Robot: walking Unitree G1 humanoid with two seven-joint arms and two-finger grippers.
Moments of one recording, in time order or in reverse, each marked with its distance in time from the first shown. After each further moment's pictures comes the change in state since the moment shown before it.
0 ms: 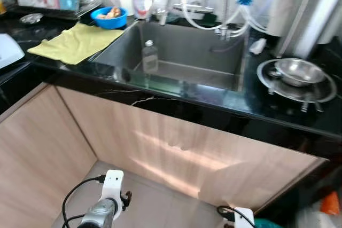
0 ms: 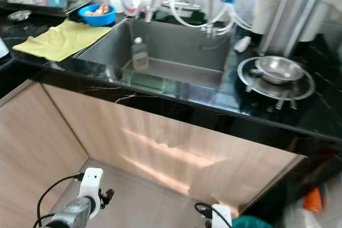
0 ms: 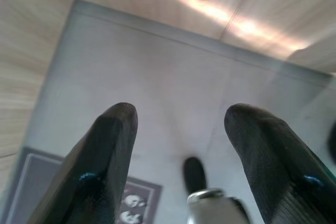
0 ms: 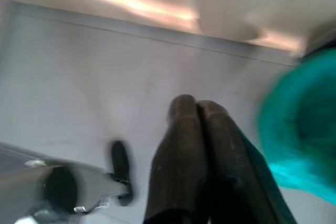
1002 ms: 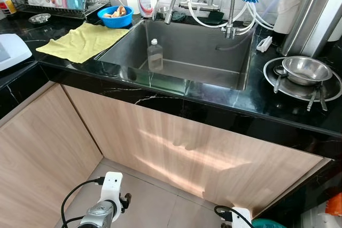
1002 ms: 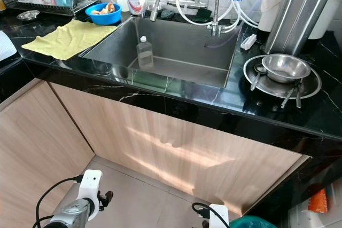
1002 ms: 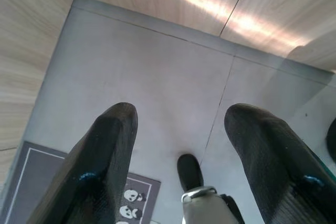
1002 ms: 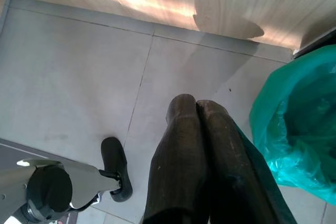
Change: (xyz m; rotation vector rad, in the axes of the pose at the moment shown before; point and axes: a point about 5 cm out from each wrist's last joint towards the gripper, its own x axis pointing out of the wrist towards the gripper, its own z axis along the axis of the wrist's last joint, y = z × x) left arm 0.001 -0.006 0.003 -0.001 -0.009 -0.024; right arm -0.002 -0.010 -0.001 -0.005 0.002 -0.026
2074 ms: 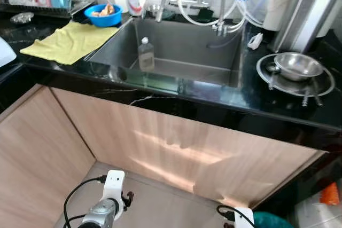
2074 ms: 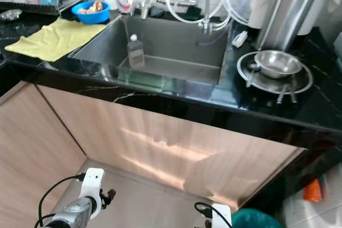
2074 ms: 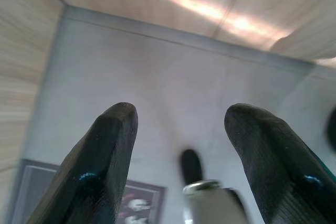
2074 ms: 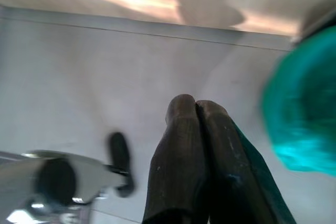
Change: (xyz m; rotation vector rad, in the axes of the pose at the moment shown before) left arm 0.000 0.003 0.001 0.000 -0.003 0.001; right arm 0.001 0.006 0.001 0.005 -0.004 0.013
